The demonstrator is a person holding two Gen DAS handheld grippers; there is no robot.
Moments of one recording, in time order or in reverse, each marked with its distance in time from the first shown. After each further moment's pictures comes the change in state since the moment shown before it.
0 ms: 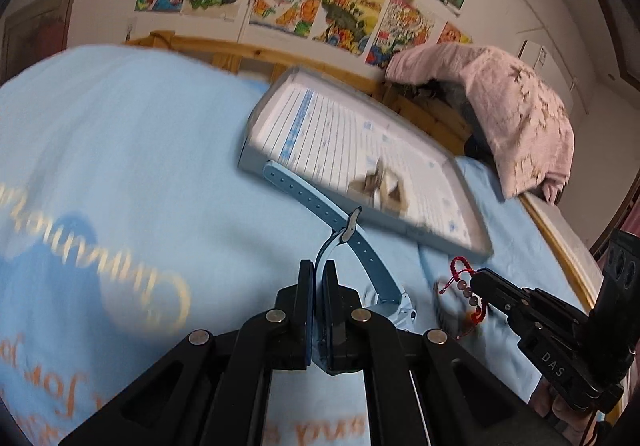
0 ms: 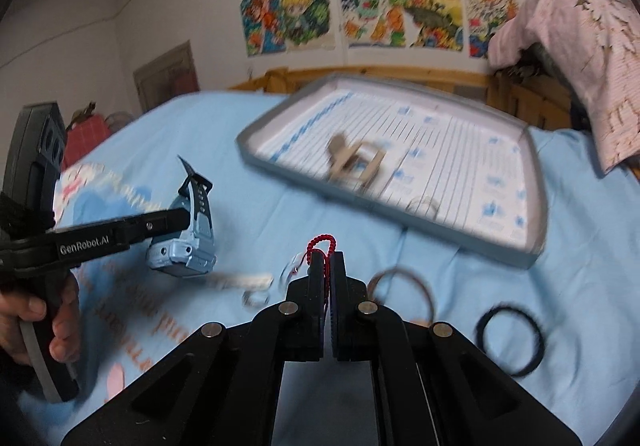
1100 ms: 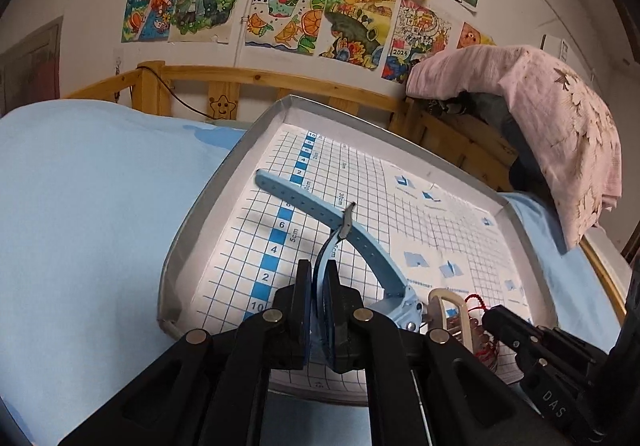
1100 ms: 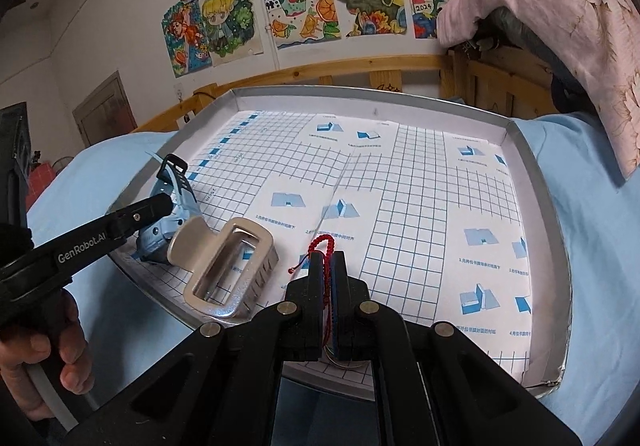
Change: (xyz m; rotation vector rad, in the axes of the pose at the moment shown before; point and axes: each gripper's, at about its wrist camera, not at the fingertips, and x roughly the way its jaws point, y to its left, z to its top) left arm 0.117 -0.019 0.076 0.065 -0.056 0.113; right arm 0.117 -0.062 0.054 0.159 0.021 -0.135
